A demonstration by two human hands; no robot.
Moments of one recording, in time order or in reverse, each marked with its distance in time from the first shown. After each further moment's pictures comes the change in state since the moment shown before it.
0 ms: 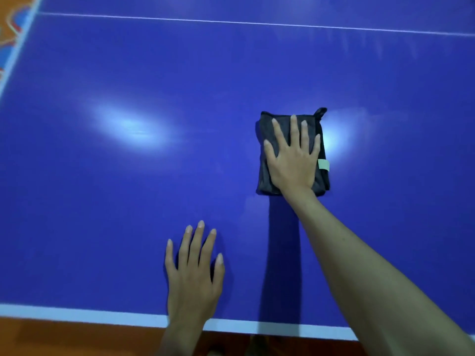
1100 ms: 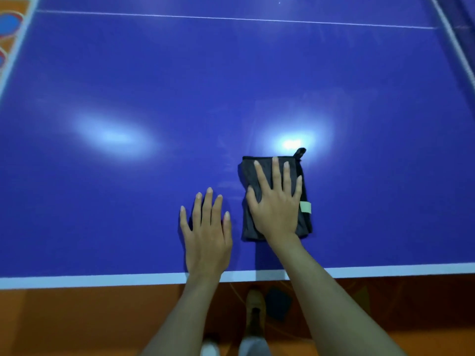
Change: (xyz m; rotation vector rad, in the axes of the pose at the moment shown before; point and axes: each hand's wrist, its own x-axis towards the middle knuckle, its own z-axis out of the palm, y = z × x) left_hand -0.006 -0.001 -0.001 0.019 0.002 -0.006; right_hand -0.186 -0.034 -0.019 -0.052 -0.017 0.016
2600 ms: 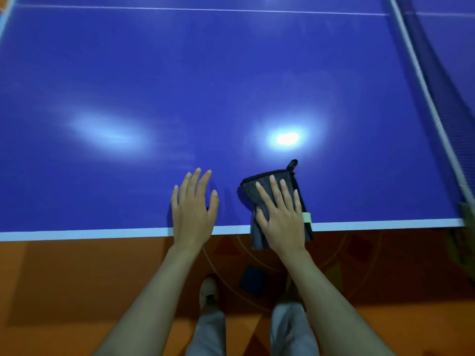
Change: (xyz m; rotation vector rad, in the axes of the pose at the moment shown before) left_hand -0.034 0.097 -0.035 -0.305 -0.047 -0.021; right_hand -0.114 0.164 -0.044 0.006 -0.186 -0.151
